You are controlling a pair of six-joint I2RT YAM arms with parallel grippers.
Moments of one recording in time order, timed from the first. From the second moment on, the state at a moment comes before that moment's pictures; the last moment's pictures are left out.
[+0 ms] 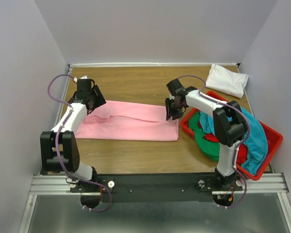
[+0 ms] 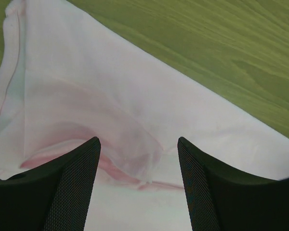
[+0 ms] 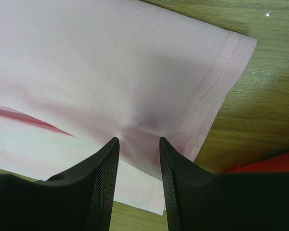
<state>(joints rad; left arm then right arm) 0.00 1.47 1.03 -0.35 -0.03 -0.44 0.50 1.96 1.43 -0.70 -0.07 0.42</state>
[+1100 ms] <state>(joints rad) 0.03 1.47 0.80 -0.27 -0.05 -0.40 0.50 1.96 1.42 -0.70 -0.07 0.42</state>
